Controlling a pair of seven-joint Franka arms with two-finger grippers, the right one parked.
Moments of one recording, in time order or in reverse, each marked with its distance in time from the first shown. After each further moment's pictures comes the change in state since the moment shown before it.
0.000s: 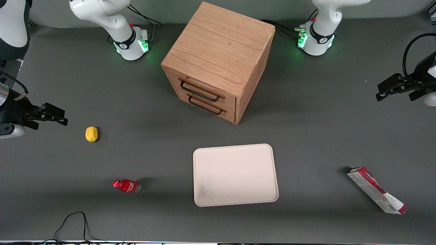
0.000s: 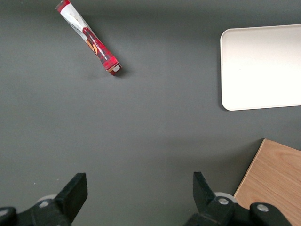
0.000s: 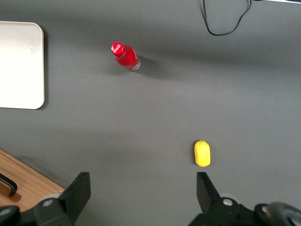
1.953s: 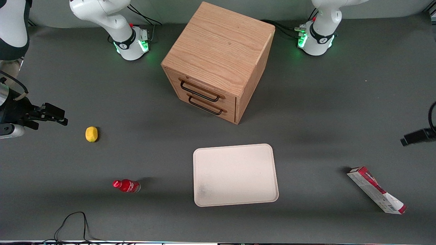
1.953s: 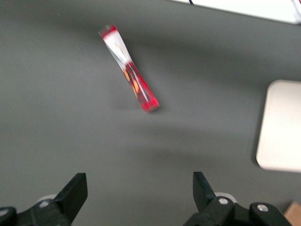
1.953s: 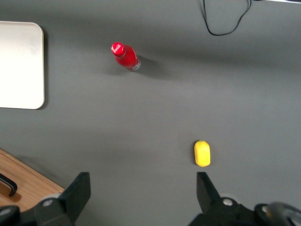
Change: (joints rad) arm 0.147 0.425 0.009 0.373 0.020 0.063 -0.026
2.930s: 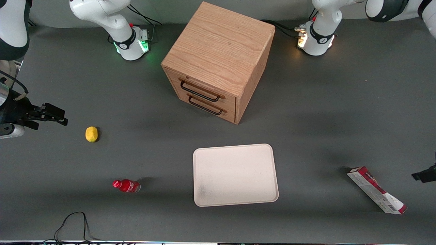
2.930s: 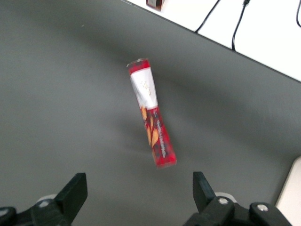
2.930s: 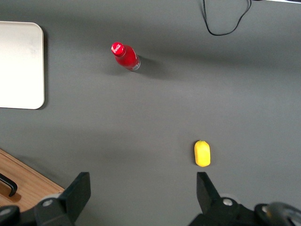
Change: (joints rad) arm 0.040 0.282 0.002 0.179 0.000 0.148 -0.180
